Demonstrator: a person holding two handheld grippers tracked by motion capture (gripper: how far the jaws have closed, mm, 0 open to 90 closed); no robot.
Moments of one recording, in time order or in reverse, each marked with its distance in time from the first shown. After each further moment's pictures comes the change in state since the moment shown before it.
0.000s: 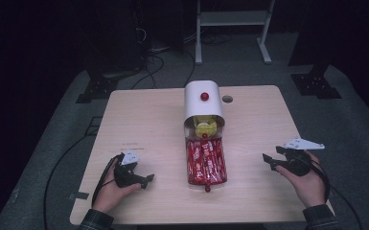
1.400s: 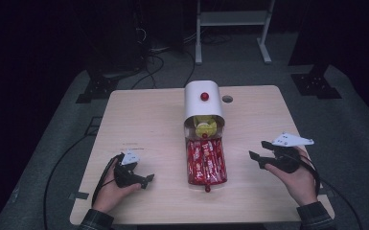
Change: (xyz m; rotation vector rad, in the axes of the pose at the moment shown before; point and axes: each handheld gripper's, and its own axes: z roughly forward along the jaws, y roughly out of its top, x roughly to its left) left arm 0.000 0.000 0.000 0.000 0.000 0.000; right arm 0.034 0.030 -0.002 -0.062 0.115 -0.095
